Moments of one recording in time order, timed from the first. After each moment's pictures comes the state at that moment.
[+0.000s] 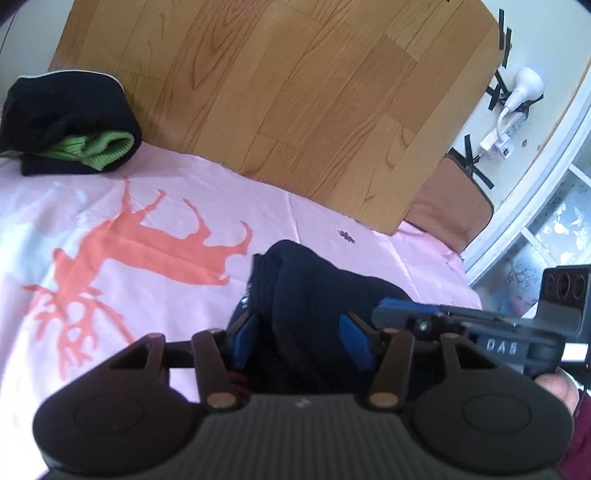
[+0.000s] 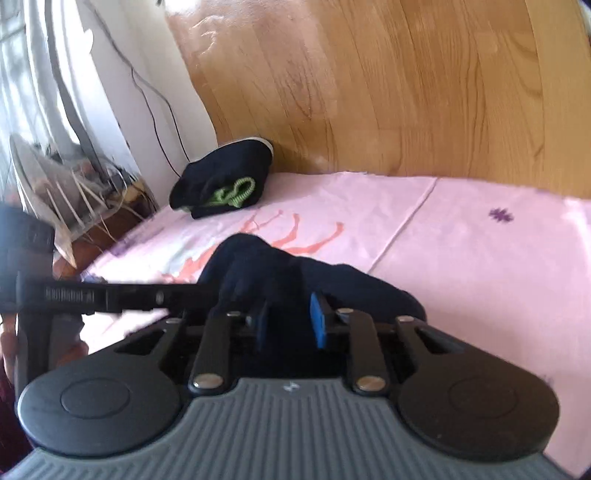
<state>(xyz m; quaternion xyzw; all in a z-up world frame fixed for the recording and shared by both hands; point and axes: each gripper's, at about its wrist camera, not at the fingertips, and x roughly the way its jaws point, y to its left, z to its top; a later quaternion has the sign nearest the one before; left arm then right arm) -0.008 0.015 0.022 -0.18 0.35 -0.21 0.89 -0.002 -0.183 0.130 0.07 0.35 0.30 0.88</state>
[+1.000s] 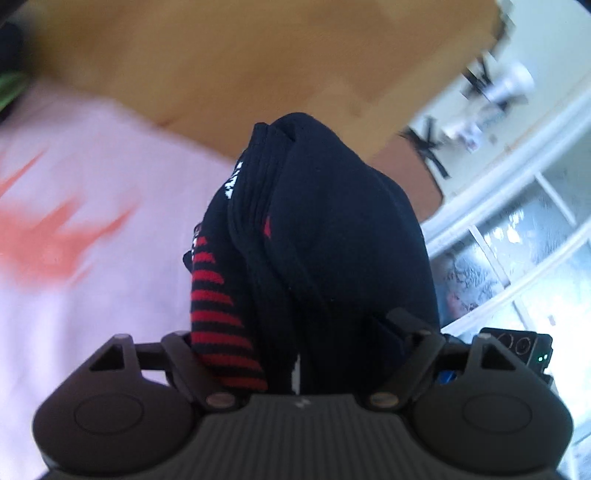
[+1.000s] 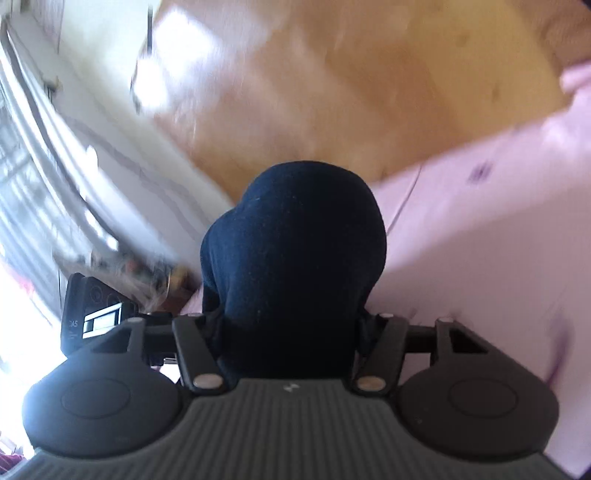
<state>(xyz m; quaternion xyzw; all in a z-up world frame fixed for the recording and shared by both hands) 0.073 -0.081 0.035 -0.23 0.40 -0.32 0.83 -0.008 -0.307 0.135 0.28 0.28 0.31 0.86</state>
